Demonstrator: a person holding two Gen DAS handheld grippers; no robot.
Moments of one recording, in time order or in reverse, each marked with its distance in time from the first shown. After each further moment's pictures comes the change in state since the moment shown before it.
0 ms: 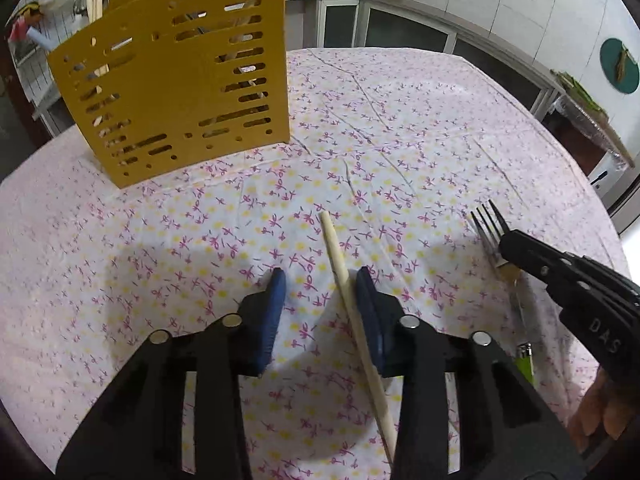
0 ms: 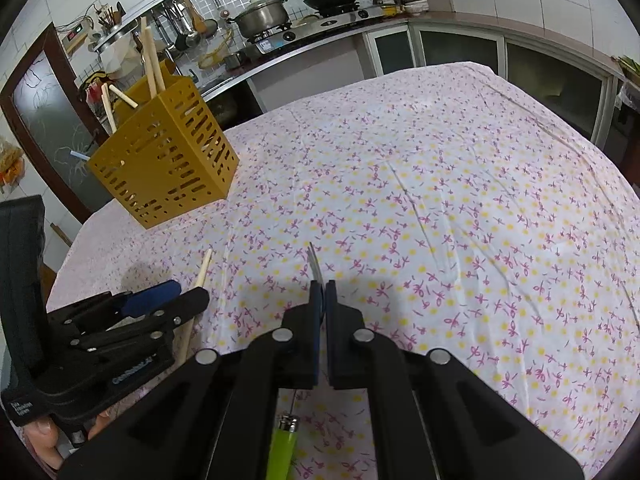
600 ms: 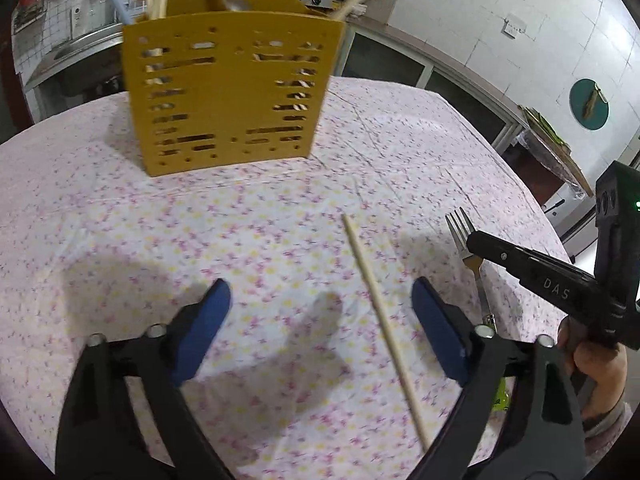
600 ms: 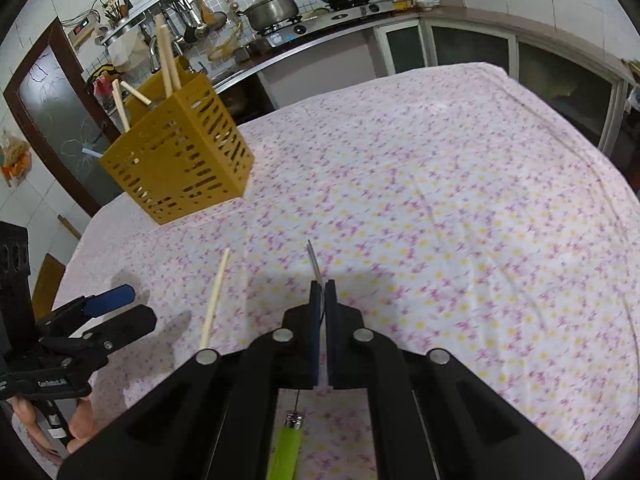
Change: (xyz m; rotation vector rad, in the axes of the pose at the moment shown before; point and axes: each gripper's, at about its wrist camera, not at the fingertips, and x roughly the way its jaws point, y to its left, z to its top) left arm -0.045 0.058 -0.017 -0.077 -0.053 -0.195; right arm -0.005 0.004 0.009 -0.014 0.035 0.027
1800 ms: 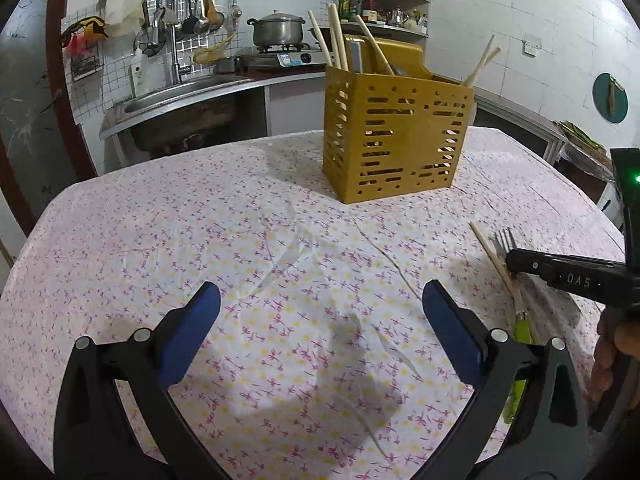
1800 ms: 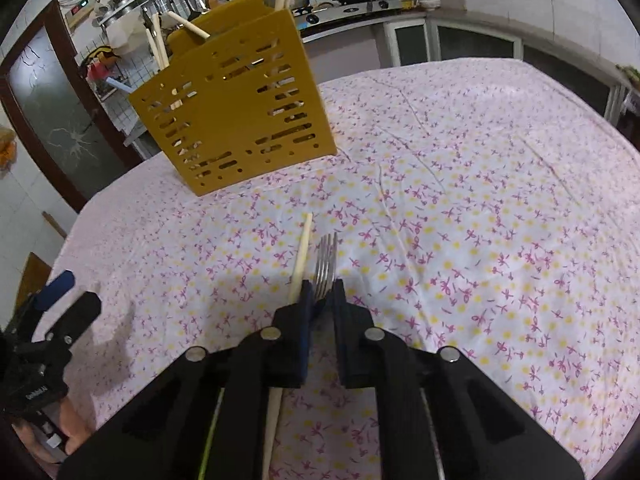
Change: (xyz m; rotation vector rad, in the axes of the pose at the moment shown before) left arm -0.071 0.129 -0.037 0.091 -0.239 0.208; right arm 0.044 0.114 -0.034 0.001 0.004 -0.059
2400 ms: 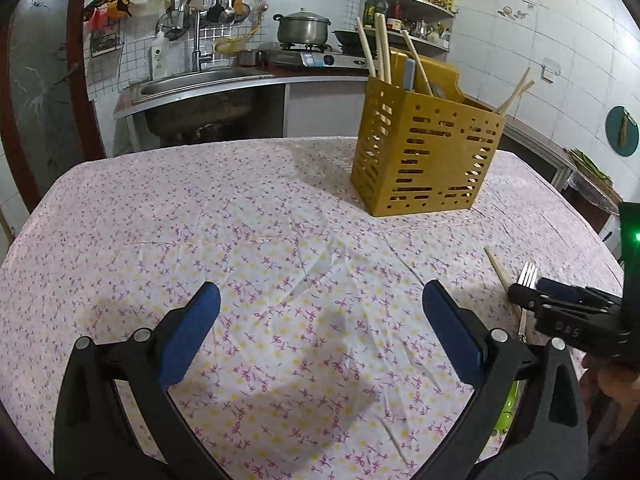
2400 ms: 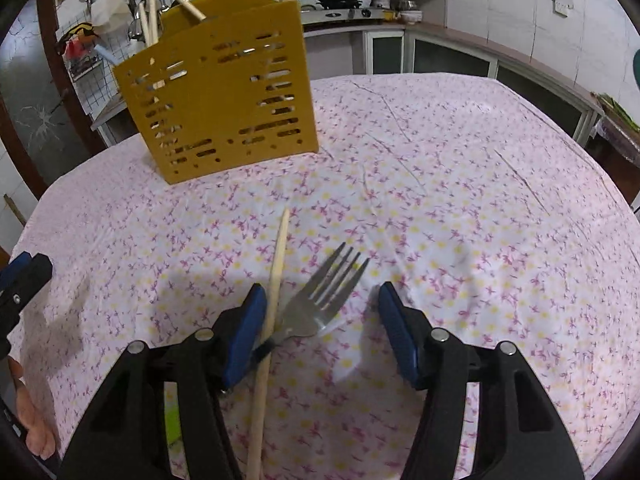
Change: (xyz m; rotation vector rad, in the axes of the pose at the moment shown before) left arm 0.002 0.029 0.006 -0.093 -0.013 0.009; right arm 0.001 0.024 -0.012 -0.070 -0.030 -0.208
